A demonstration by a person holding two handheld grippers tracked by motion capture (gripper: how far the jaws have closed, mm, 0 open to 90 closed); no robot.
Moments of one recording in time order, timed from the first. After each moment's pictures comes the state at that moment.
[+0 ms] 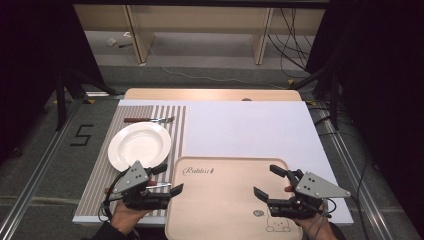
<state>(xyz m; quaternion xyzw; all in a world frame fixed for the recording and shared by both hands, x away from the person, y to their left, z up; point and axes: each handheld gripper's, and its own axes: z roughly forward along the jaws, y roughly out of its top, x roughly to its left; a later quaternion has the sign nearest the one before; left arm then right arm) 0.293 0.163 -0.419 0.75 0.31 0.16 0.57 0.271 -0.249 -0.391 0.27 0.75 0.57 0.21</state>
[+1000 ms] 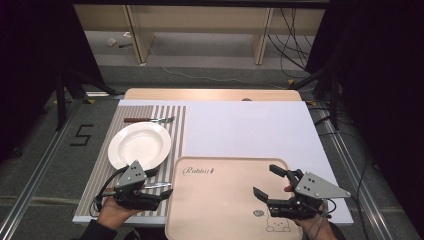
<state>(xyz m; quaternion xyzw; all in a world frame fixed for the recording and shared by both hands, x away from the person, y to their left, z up) 0.301 0.184 -0.422 0.82 0.32 0.14 0.46 0.270 -0.248 -0.389 0.26 0.75 0.57 0.21</state>
